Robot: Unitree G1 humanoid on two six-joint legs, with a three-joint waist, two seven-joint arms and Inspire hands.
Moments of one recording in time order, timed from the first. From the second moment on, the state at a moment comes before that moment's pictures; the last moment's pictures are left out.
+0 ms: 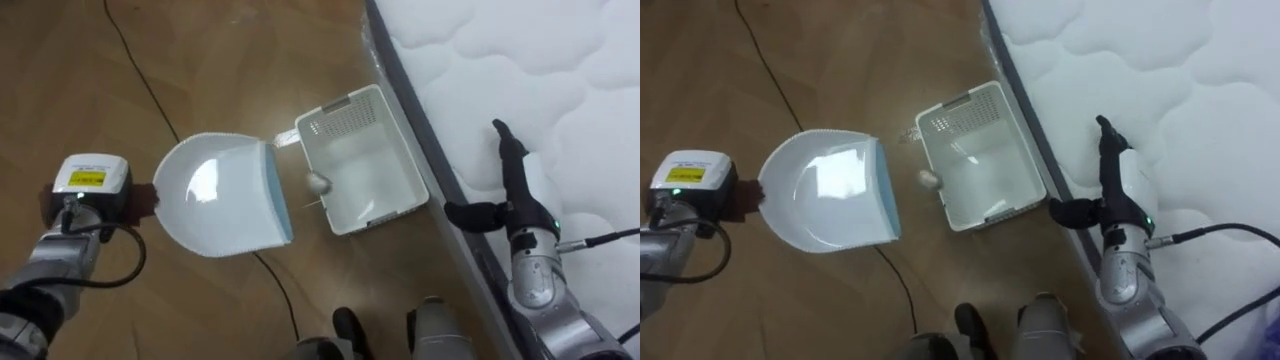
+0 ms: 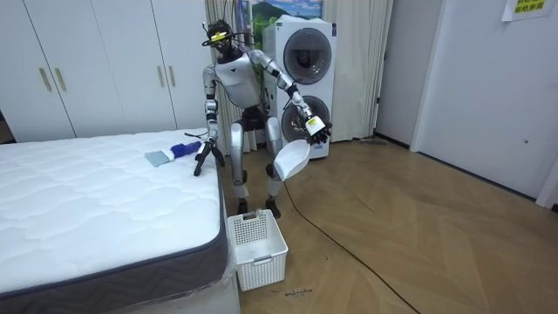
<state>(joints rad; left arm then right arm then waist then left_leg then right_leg) -0.51 0.64 -0.52 1.09 0.87 0.06 0.31 -0.17 -0.43 0.25 0.63 -0.25 -0.18 -0.48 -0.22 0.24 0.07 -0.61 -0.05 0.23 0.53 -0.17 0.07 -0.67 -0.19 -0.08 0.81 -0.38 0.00</state>
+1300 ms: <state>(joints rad) -0.42 0.67 -0.45 0.90 0.82 -0.02 0.43 -0.12 -0.42 0.25 0.66 -0.21 -0.27 -0.47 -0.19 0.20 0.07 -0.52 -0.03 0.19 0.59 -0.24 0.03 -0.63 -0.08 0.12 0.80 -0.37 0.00</state>
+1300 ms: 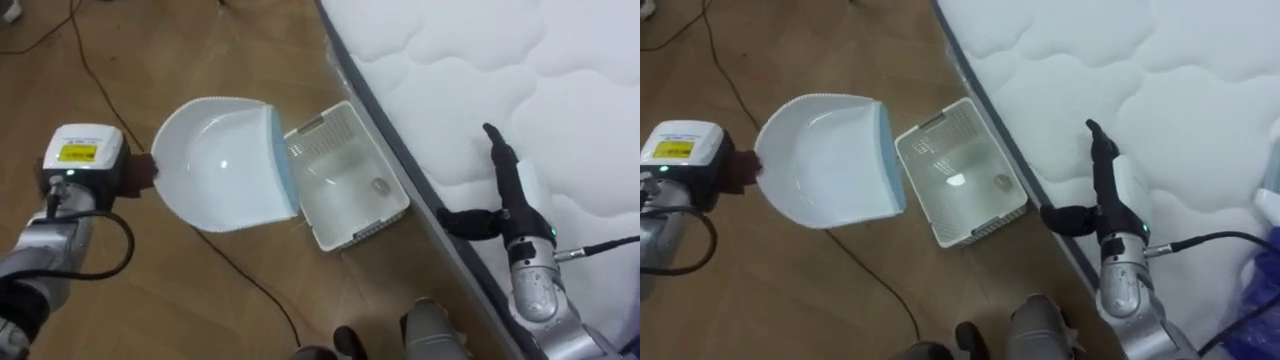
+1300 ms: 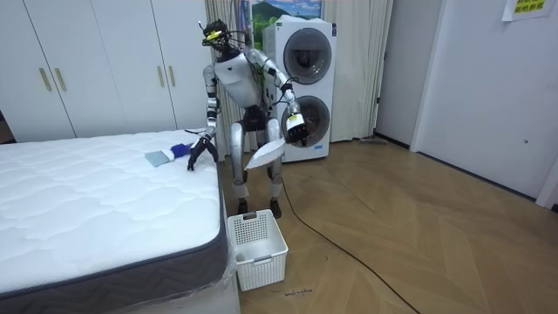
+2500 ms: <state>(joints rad) -0.04 0.38 -0.19 0.52 0.68 -0.14 0.49 0.08 -0.30 0.13 0.60 -0.12 -0.23 -0.37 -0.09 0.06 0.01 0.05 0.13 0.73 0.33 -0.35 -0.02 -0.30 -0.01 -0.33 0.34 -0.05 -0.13</state>
